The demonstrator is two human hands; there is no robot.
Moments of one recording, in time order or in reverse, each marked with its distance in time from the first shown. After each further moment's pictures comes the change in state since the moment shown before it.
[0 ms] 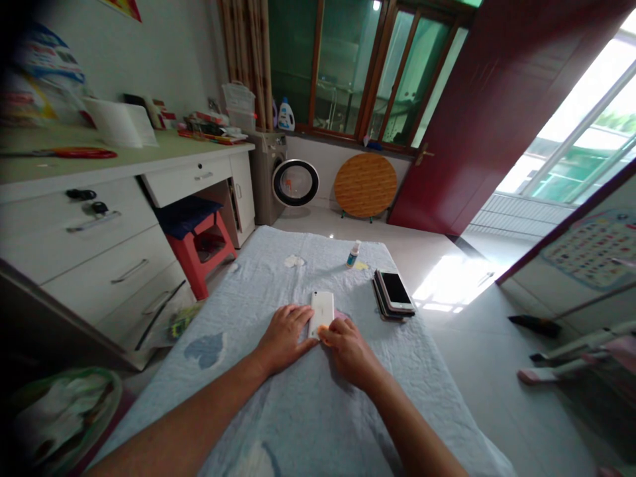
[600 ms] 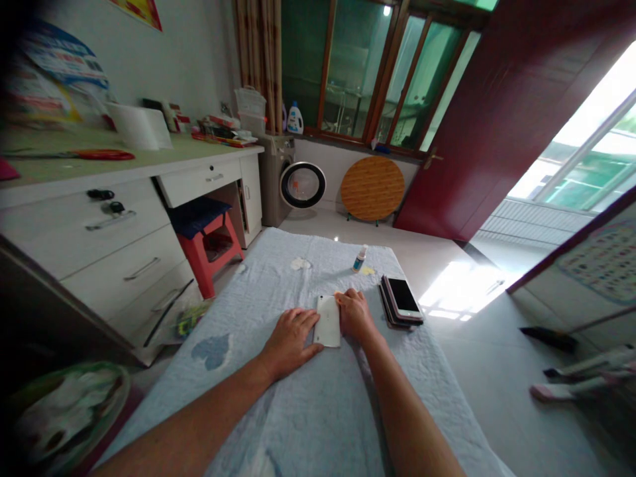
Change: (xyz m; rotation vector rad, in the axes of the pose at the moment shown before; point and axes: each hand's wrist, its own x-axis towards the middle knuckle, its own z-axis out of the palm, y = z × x) left_hand 0.000 0.000 -0.001 -0.022 -0.003 -0.017; right_hand 0.072 0.064 0.009 -0.263 0.138 0.164
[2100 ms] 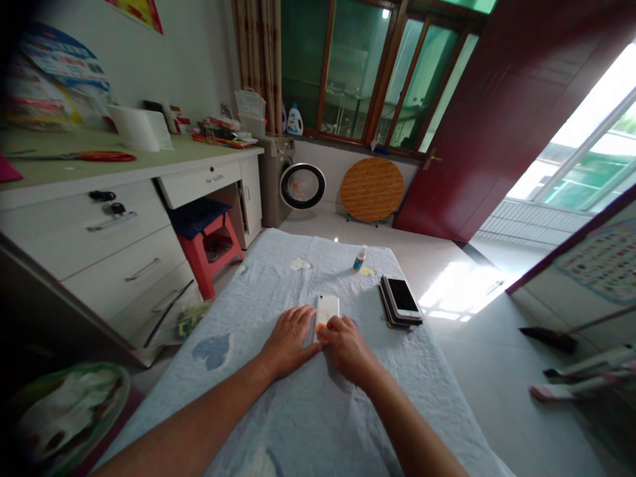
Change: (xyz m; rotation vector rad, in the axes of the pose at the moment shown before) left_hand -0.002 -0.003 0.010 0.072 -0.019 -0.047; right_hand -0.057 -0.049 -0.026 0.194 -0.151 -0.210
